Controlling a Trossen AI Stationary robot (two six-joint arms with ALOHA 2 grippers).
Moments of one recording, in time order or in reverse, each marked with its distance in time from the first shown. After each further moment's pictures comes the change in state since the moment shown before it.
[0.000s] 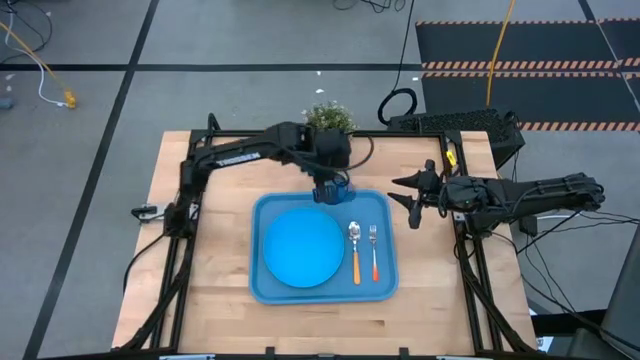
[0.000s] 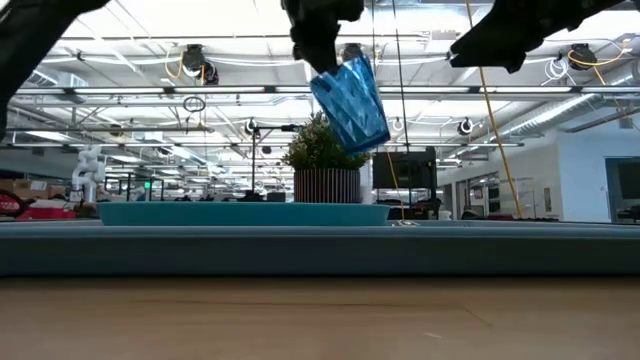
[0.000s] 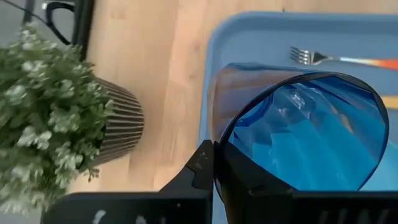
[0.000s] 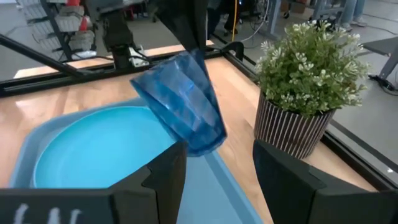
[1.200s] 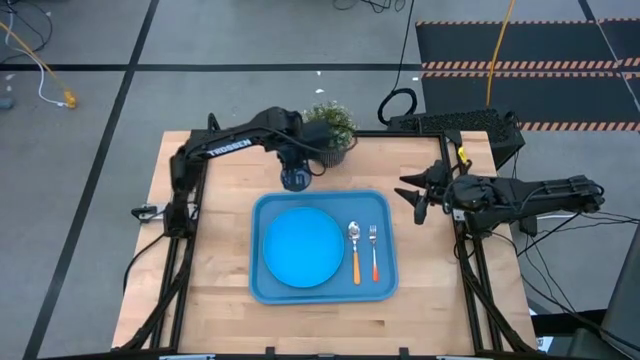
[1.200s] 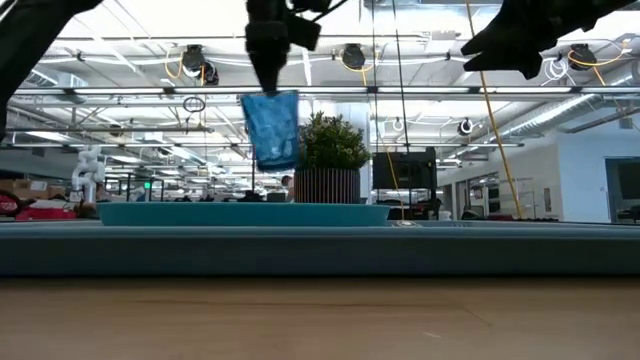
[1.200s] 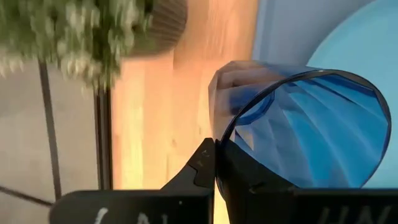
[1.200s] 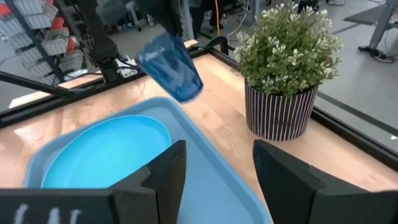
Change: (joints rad) left arm 0.103 -0.066 -0.082 -0.282 -0.109 0.090; right arm 0.001 -0.075 0.000 -0.093 0.048 0.166
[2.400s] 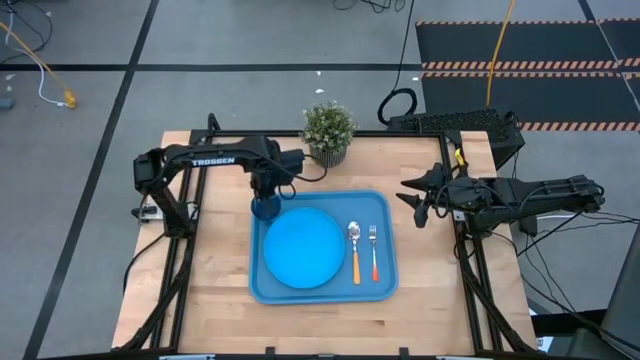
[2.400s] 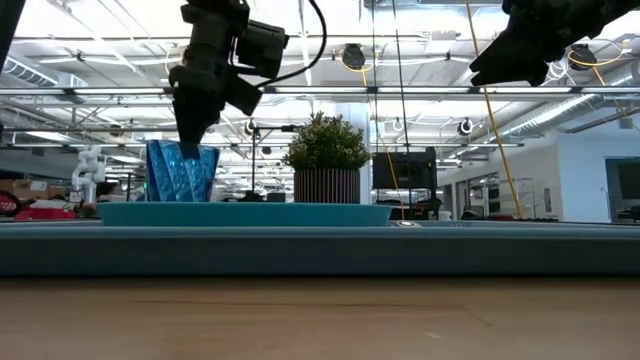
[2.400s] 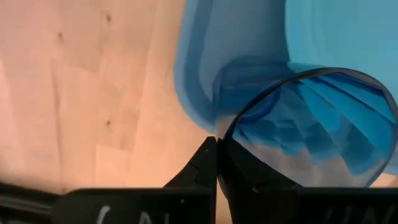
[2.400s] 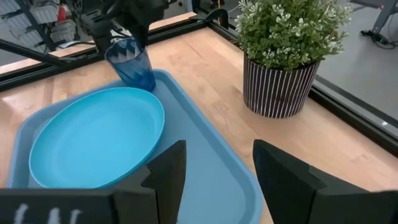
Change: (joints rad) left arm 0.027 -0.277 -0.766 0.227 0.190 -0.169; right arm 0.001 0.005 0.000 -0.105 -0.029 0.000
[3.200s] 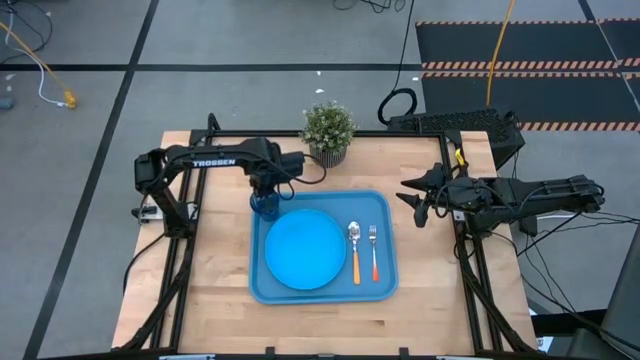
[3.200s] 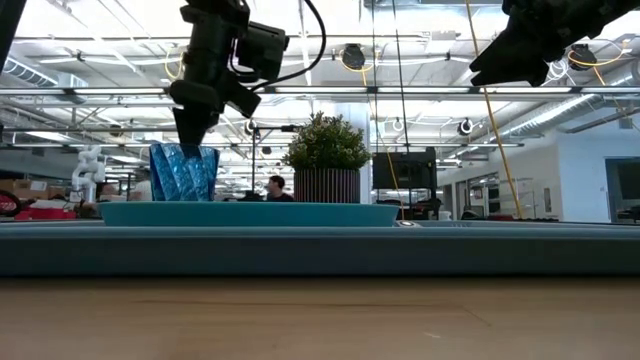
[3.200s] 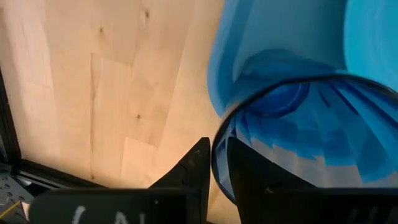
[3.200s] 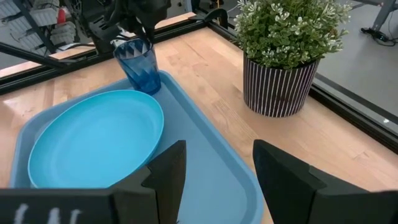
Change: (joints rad) left arm -0.008 0.002 -0.011 0.004 -0.126 -0.038; right arm 0.000 0.000 0.000 0.000 0.001 0.016
